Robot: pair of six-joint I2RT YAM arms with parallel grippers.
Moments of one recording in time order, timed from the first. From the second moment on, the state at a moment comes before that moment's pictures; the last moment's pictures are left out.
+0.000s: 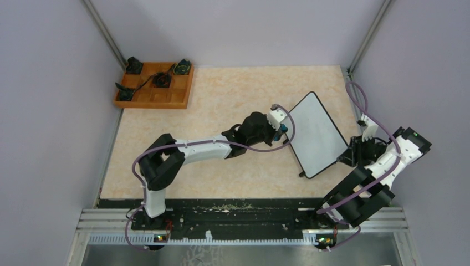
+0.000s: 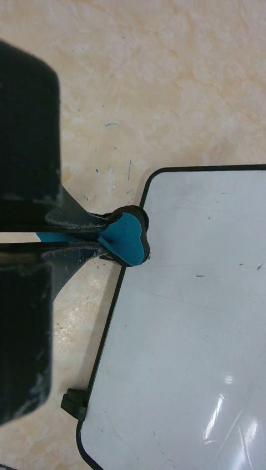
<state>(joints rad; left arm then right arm) -1.01 1.93 1.30 0.31 -0.05 0.00 -0.91 1.29 1.10 -1.48 -0.83 -1.24</state>
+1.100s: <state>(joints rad) -0.76 1.69 1.14 0.16 -0.17 -0.06 -0.91 1.33 1.39 -1.12 -0.85 -0.66</state>
